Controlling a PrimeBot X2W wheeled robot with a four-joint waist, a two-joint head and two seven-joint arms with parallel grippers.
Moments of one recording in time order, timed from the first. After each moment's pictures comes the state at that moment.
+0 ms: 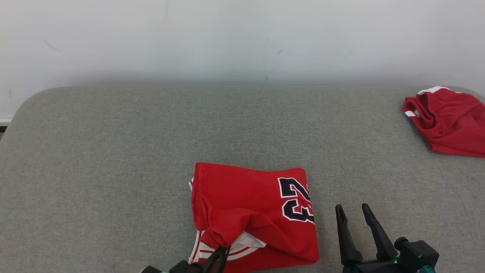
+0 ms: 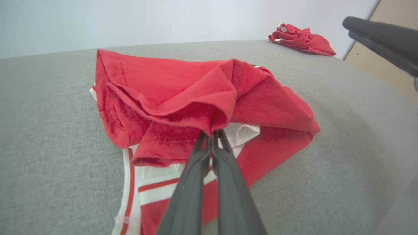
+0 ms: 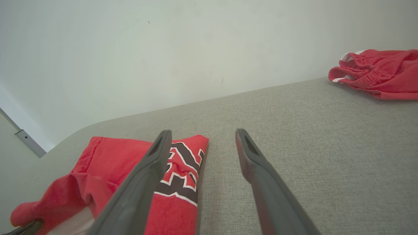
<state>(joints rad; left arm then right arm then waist) -0.13 0.11 -0.52 0.42 -0.25 -0.13 -0.26 0.01 -0.05 0.10 0.18 0.29 0.13 -0.26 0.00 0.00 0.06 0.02</state>
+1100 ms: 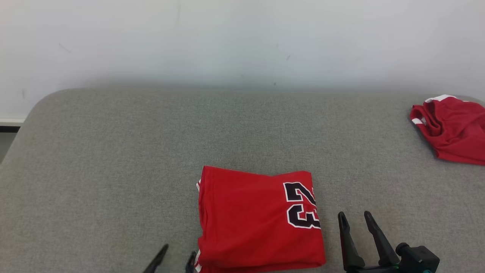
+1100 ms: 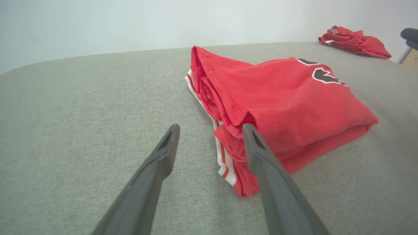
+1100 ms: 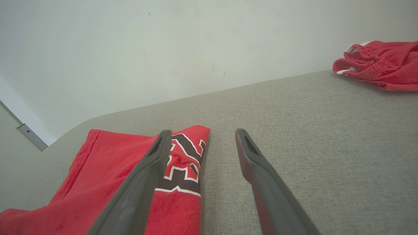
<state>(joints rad) 0.00 0.25 -0.41 0.28 -0.27 -0.08 -0.26 0.03 -0.05 0.09 0.21 0.29 0.13 -0.26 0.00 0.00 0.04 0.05</state>
